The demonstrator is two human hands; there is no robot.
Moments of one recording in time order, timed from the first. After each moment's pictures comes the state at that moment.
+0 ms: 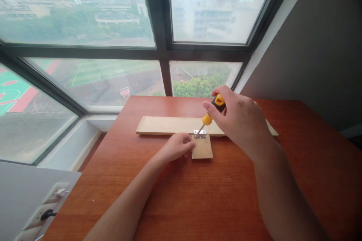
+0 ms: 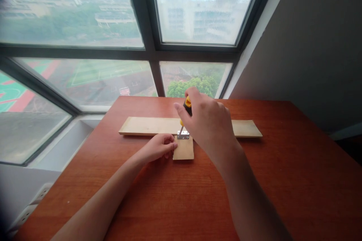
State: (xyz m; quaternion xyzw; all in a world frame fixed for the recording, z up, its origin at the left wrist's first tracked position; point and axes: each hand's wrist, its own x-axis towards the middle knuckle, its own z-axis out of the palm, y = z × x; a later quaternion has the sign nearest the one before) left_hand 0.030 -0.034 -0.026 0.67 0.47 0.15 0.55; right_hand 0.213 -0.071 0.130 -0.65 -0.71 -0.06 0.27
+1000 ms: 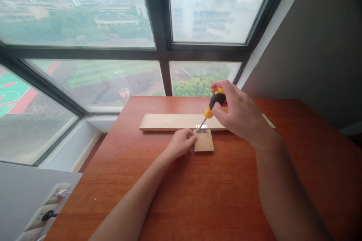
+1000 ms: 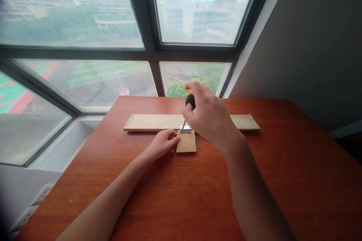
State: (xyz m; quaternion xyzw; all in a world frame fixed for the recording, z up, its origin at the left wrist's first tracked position) left_hand 0.046 -0.032 -0.034 0.66 0.49 0.22 0.52; right_hand 0.228 -0.055 0.121 -0.57 -0.75 0.00 0.33
